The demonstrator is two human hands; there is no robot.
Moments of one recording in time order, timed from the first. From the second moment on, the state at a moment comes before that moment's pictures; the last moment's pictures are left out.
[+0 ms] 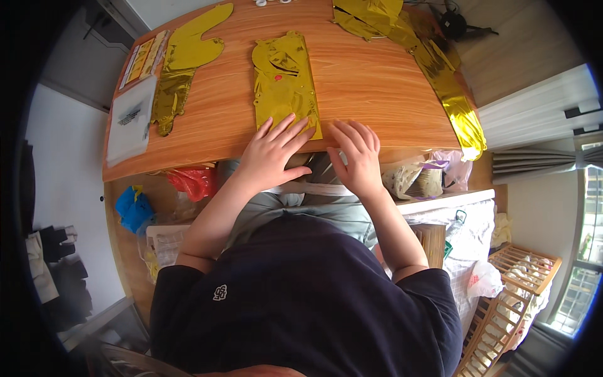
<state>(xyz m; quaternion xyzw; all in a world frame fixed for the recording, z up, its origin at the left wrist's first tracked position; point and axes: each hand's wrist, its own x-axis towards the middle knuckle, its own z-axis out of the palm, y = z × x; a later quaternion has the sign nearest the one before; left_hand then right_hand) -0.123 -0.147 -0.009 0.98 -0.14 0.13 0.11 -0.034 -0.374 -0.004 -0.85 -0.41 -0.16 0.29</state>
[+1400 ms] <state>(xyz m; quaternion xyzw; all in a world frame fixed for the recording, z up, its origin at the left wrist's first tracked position) -0.141 -0.093 0.010 0.97 -0.15 0.07 0.15 -0.006 -0.356 0.019 -0.83 -0.51 0.00 0.21</state>
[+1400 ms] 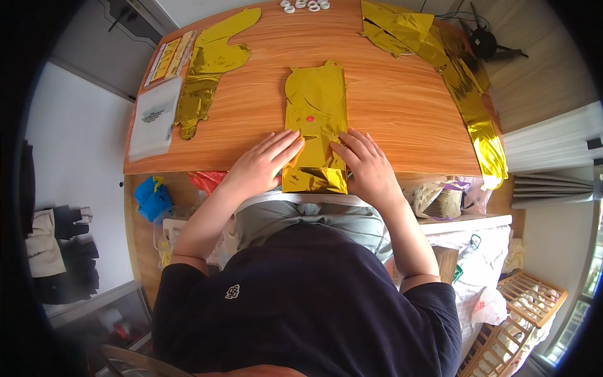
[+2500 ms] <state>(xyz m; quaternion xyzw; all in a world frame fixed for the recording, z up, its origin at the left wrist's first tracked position) -0.150 -0.101 -0.003 0.97 -0.14 0.19 0.11 -0.013 -0.356 0.004 -0.80 -0.55 -0.12 0.21</state>
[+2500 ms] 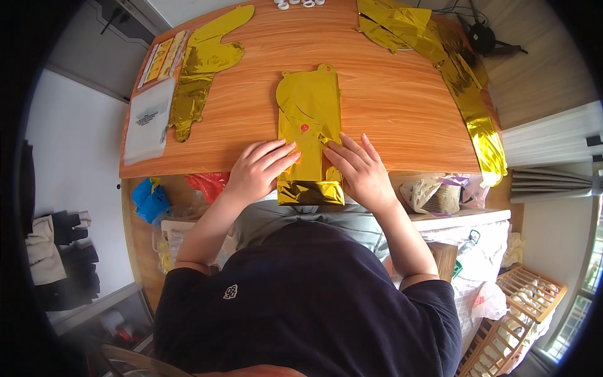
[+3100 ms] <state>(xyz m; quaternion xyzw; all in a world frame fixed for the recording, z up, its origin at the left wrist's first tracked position) -0.150 -0.097 -0.003 0.96 -0.14 0.20 0.15 -0.010 -0.350 0.011 -0.77 -0.58 -0.12 0.22</state>
